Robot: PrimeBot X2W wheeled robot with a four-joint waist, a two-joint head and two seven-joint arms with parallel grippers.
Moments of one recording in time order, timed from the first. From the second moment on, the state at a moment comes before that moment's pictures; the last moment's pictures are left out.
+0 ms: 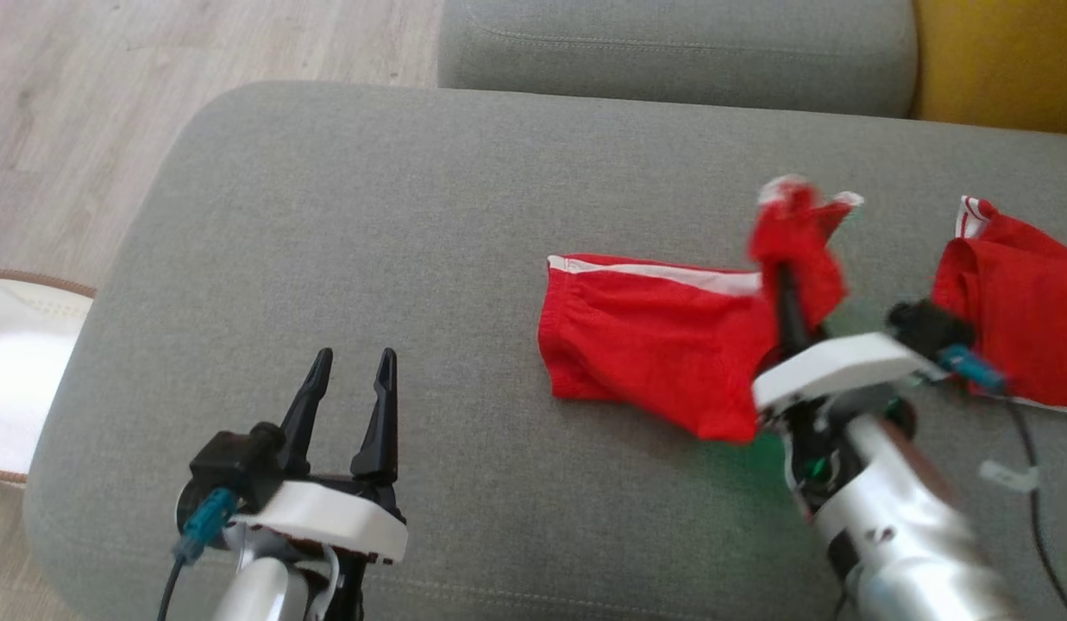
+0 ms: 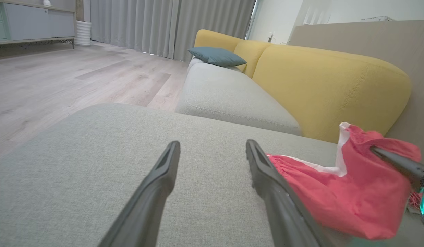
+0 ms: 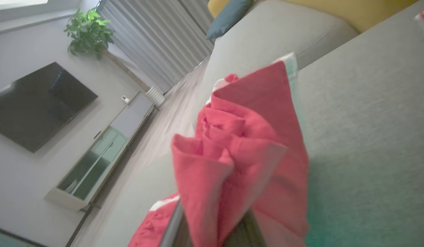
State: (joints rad) left arm -0.04 0.05 -0.25 0.18 -0.29 -0.03 -0.26; right arm -0.52 -0.07 0.33 0.87 0.91 0.13 -0.25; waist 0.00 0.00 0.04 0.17
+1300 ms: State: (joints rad) left arm -0.04 0.05 -0.28 0.19 -0.31 -0.01 -0.26; right arm -0.57 -0.07 0.76 0.83 1.11 0.13 -0.25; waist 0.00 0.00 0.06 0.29
